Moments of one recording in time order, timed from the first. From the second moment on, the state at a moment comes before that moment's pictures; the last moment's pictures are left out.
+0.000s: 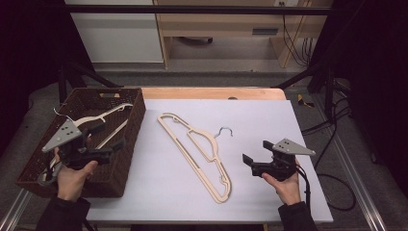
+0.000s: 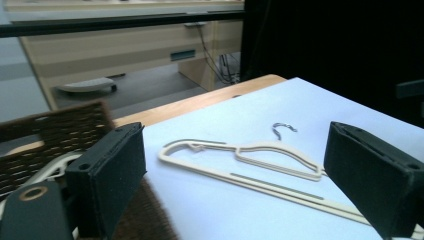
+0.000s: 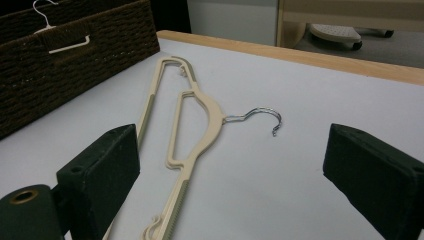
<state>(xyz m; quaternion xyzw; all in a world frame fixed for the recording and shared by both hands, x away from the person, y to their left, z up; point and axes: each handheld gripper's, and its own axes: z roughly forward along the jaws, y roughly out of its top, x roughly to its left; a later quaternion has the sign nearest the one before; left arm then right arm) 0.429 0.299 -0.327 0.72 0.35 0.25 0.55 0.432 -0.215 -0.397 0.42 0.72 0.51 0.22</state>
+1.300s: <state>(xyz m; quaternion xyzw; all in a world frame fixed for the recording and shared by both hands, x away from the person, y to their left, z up) 0.427 0.238 -0.370 0.75 0.32 0.21 0.54 0.472 -0.123 -0.471 0.47 0.81 0.33 0.13</state>
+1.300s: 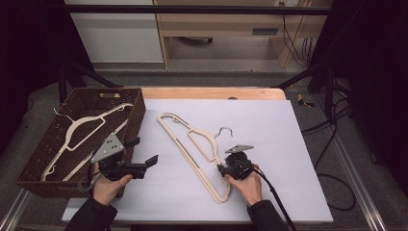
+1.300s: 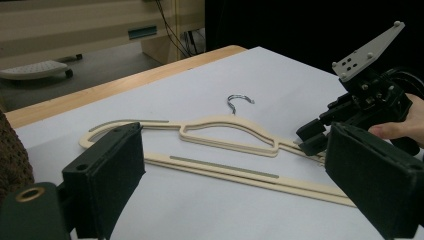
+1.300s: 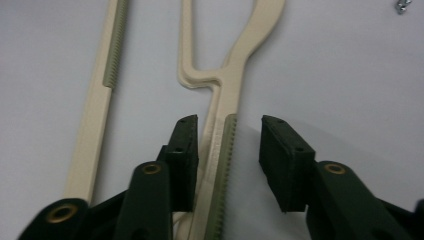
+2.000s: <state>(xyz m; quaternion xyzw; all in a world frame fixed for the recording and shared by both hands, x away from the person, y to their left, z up) 0.428 0.237 -0.371 0.75 0.32 0.20 0.54 0.472 -0.125 -0.467 0.51 0.78 0.34 0.09</state>
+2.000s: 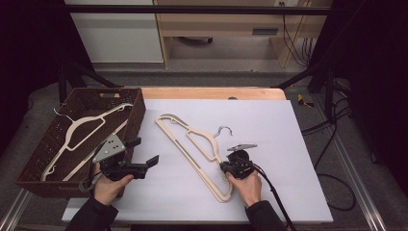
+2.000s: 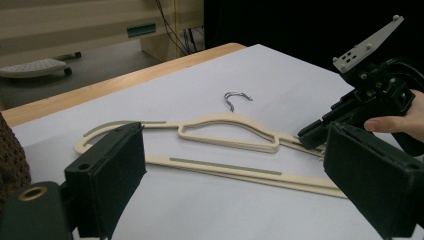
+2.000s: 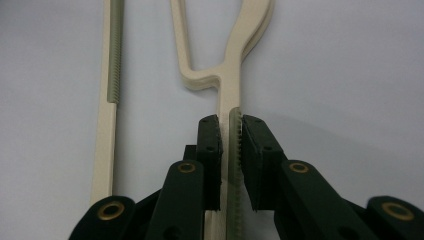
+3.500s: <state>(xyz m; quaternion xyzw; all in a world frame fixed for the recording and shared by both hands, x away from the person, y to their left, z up) 0.557 0.100 -0.388 0.81 0.31 0.16 0.47 0.460 -0.140 -0.439 0.47 0.76 0.43 0.11</state>
